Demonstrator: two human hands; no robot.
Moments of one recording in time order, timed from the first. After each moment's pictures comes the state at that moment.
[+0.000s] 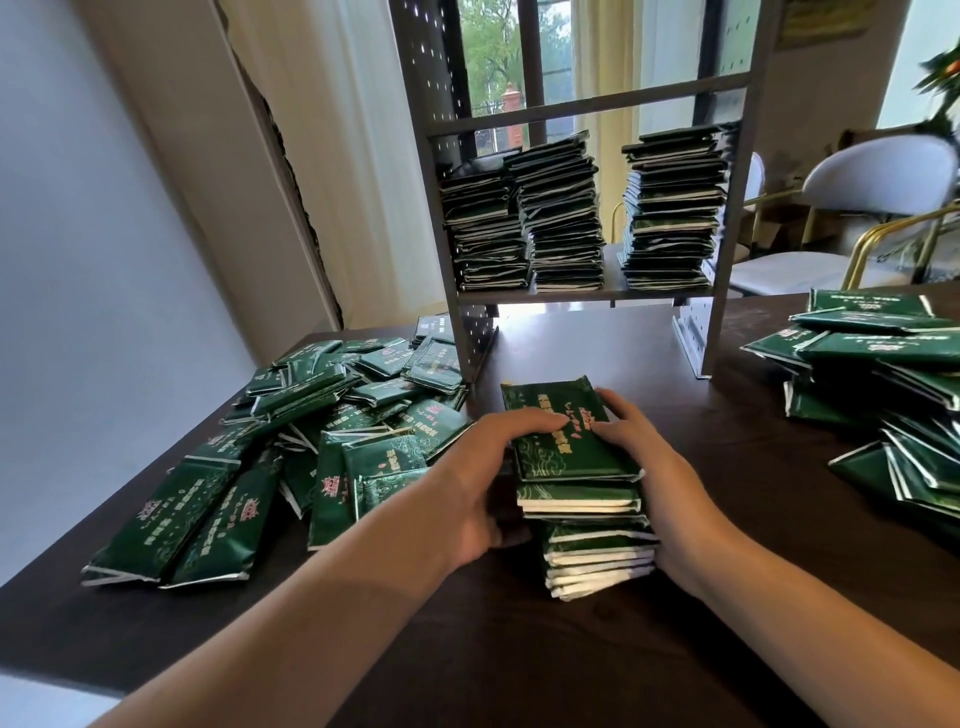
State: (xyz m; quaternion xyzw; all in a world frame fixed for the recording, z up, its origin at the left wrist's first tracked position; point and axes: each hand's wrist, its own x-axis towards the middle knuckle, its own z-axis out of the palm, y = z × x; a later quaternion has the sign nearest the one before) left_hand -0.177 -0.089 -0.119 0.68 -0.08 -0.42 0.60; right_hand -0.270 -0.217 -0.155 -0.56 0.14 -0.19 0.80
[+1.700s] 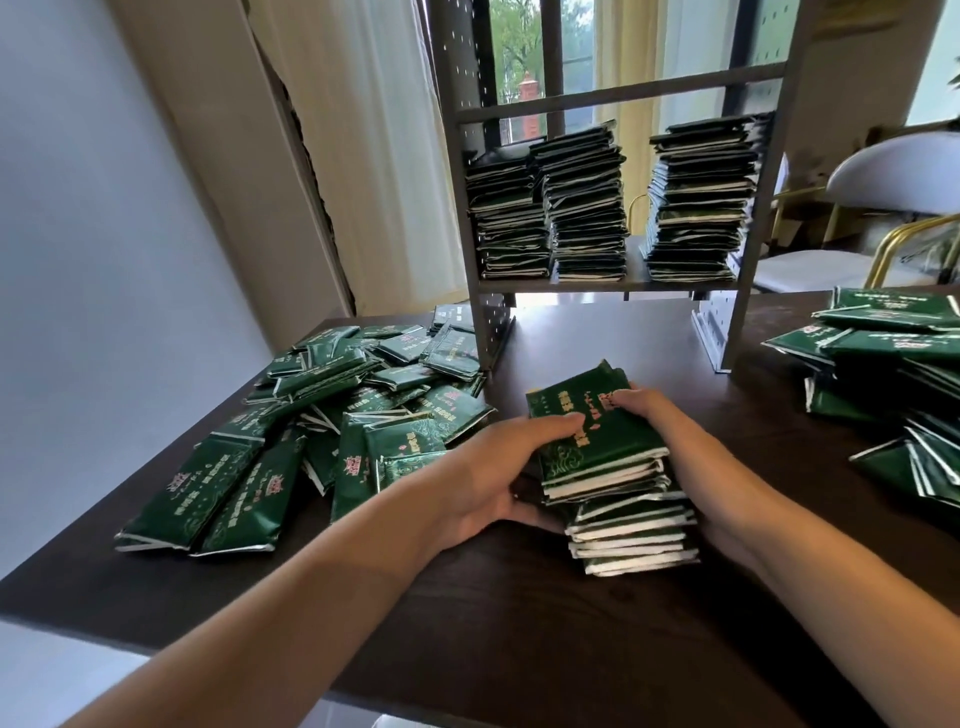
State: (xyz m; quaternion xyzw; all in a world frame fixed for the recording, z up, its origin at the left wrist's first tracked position) left_hand -0.186 -0.074 -0.111 0.70 -0.20 -0.42 0.55; right_hand -0.256 -0.255 -0.172 -0.67 0.13 -0.14 0.72
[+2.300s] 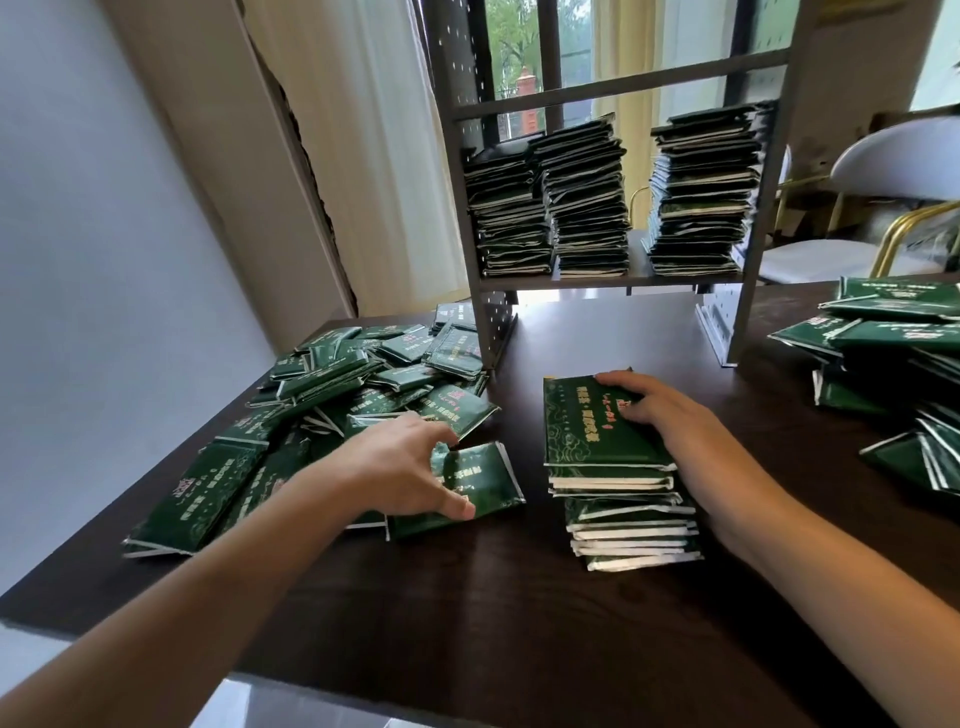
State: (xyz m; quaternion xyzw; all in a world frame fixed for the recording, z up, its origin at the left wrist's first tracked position) left_hand -0.124 -0.019 -0.103 0.94 -0.32 -0.14 -0.01; right_hand -0.271 -0.226 -0.139 -0.69 0.18 -0.17 0.68
